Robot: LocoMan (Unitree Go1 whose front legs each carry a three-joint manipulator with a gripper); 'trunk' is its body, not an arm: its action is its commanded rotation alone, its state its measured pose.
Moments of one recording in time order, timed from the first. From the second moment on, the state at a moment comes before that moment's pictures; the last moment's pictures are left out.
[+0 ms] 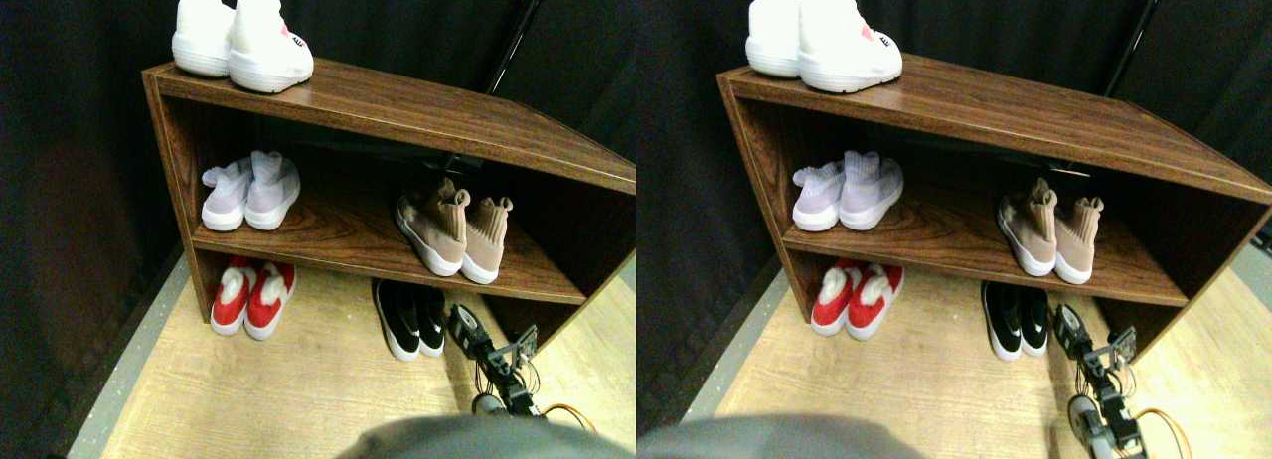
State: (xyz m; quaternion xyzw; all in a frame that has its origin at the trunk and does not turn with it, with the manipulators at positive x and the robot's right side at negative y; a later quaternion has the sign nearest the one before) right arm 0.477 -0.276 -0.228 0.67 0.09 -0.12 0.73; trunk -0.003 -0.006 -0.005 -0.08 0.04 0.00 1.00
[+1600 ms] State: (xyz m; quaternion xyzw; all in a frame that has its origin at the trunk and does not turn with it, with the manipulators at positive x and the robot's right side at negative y) right arm 0.363 -0.253 -0.110 0.59 0.01 0.02 0.81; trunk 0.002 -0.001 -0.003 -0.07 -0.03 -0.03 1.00
